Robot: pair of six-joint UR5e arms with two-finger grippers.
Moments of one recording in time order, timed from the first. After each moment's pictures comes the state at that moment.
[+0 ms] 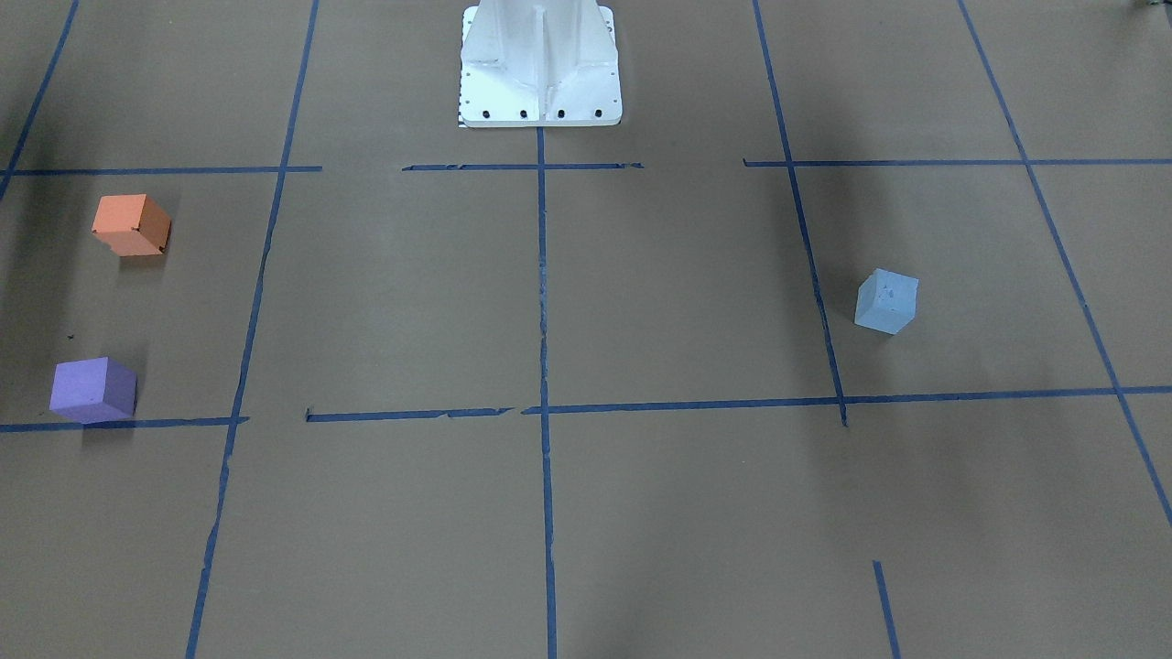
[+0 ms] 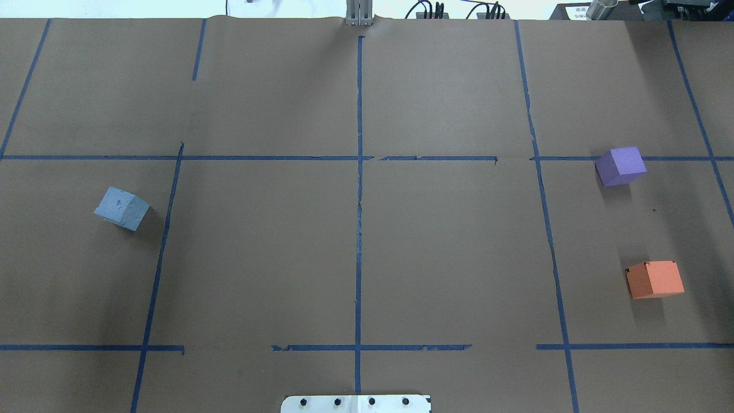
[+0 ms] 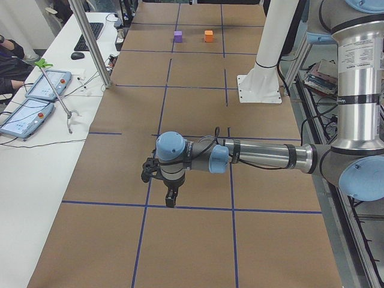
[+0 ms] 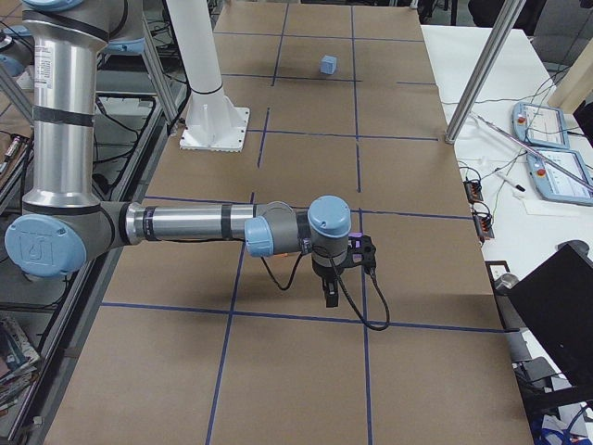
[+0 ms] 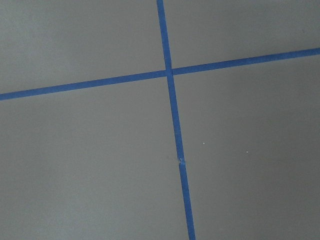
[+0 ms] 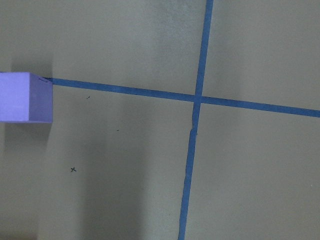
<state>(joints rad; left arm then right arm) -1.52 -1.46 -1.74 -1.60 -2.33 0.04 1.49 -1.68 1.73 -1.45 2.32 0.05</state>
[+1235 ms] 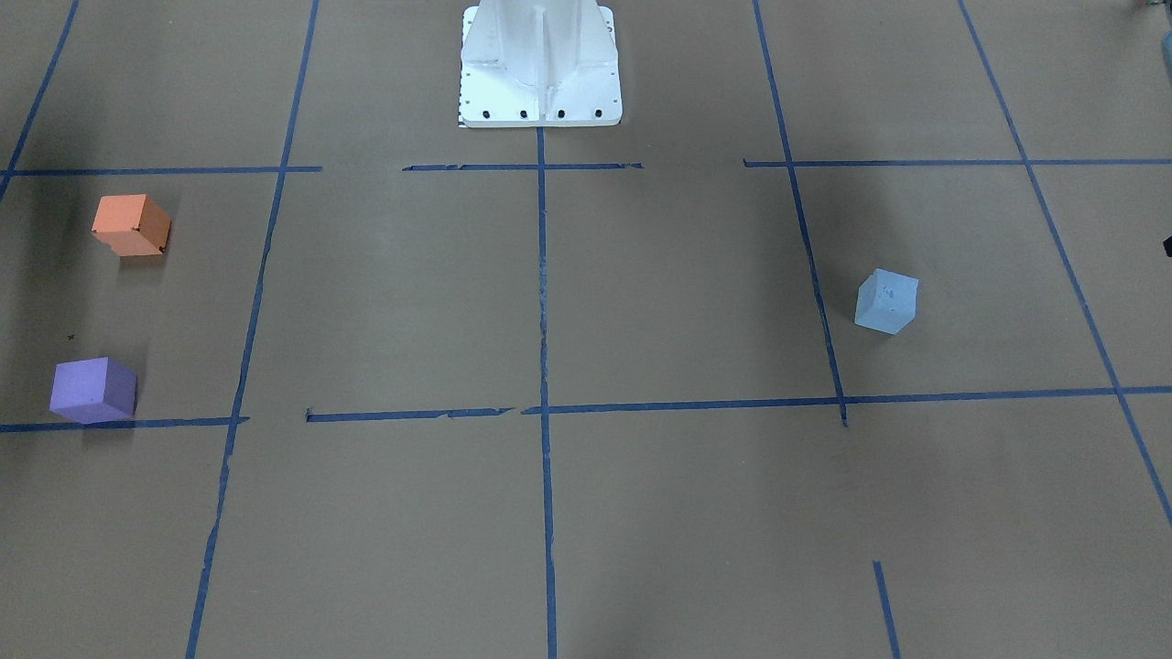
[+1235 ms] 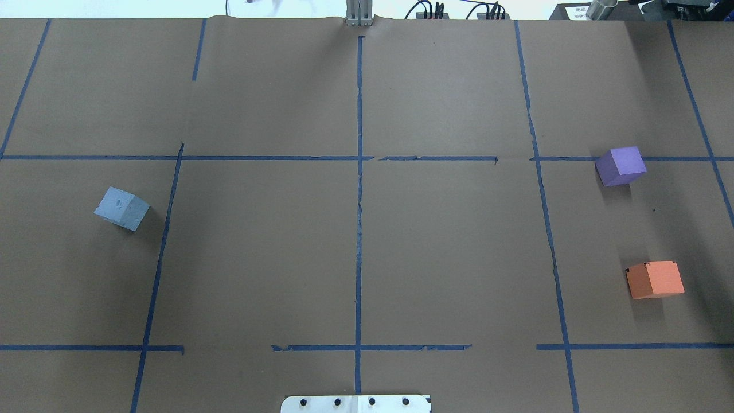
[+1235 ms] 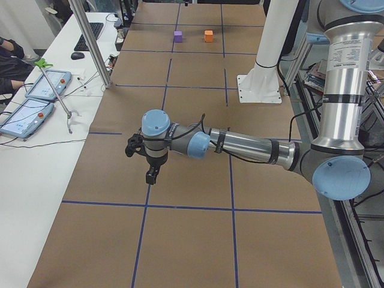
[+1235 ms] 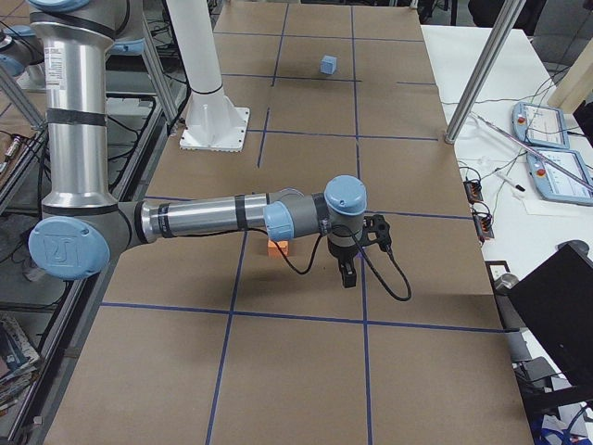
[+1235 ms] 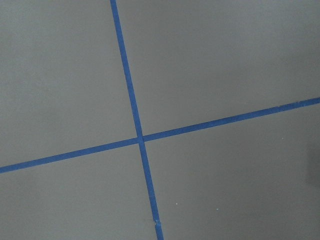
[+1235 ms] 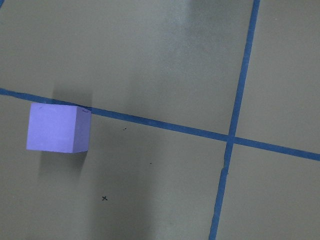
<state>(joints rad) -1.39 -1.58 -1.73 -1.74 -2.33 -0.09 1.45 -1.60 1.74 -1.45 2.32 0.07</state>
